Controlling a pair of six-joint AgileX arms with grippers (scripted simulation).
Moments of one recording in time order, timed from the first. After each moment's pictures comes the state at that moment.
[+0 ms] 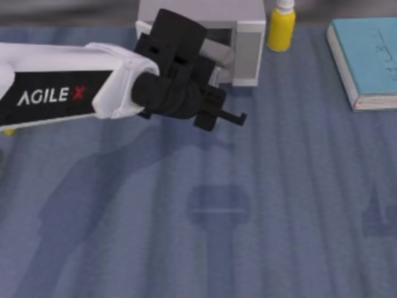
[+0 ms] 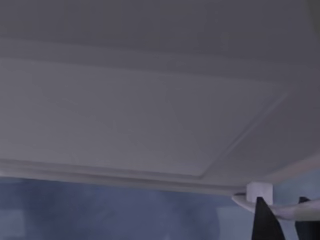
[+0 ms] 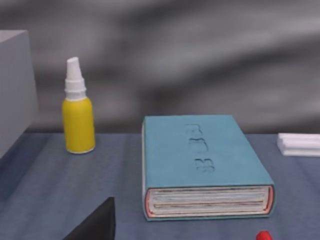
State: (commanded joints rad) left arm -0.59 1.96 1.30 -0.21 0.02 -0.03; right arm 0.00 0.00 0.00 0.00 0.00 0.00
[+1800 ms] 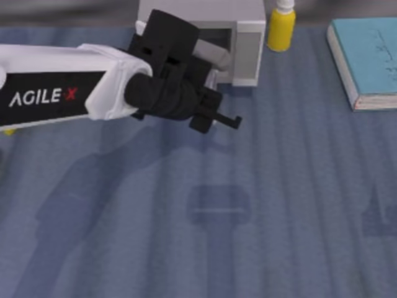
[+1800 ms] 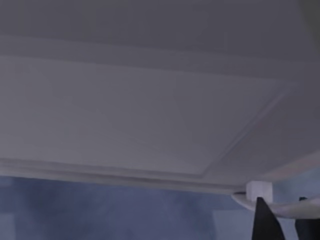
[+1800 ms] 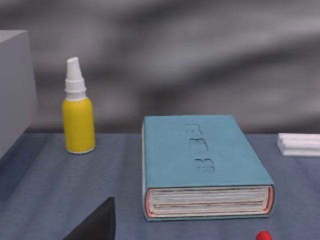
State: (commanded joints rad) left arm -0.57 1.94 1.28 -0.20 0.05 0.01; right arm 0.00 0.00 0.00 0.00 0.00 0.00
